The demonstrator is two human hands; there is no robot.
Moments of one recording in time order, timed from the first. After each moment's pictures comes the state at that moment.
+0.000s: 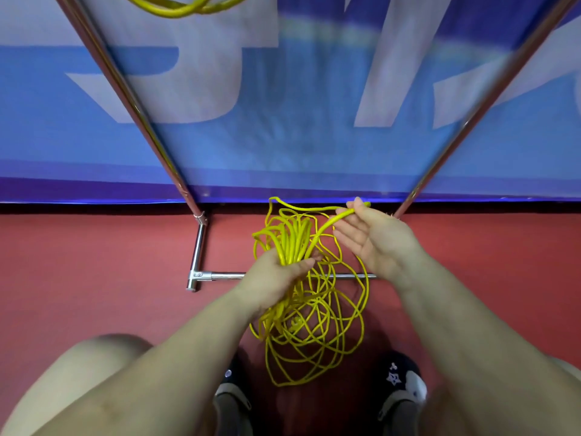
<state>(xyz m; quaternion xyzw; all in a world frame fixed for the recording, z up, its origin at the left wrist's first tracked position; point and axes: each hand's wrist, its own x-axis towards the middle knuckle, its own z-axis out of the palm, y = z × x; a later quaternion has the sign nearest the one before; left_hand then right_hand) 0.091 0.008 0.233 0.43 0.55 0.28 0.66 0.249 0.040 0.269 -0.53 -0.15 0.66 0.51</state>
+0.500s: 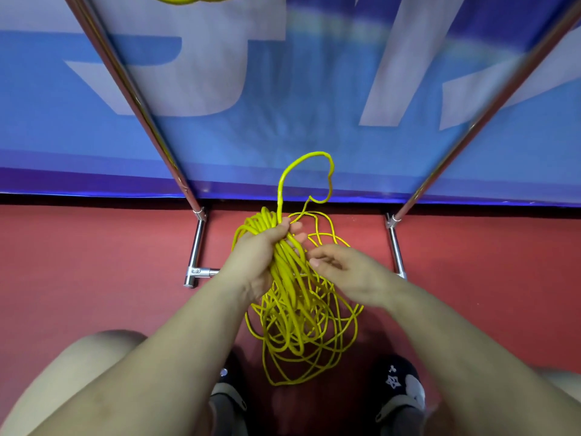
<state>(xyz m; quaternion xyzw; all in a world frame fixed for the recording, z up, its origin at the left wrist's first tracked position) 0.089 0.034 0.253 0.13 0.48 0.45 0.74 0.241 0.016 0.228 -0.53 -0.65 0.51 0.17</state>
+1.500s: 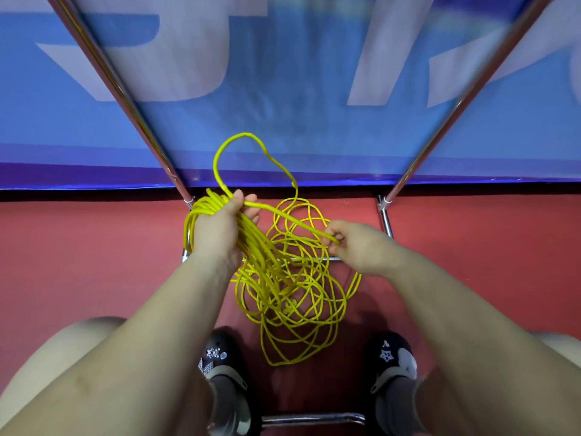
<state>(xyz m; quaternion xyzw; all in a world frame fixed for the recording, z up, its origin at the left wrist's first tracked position) 0.069 0.042 0.251 0.12 0.58 0.55 0.59 0.265 0.024 0.227 -0.62 -0.69 0.37 0.05</state>
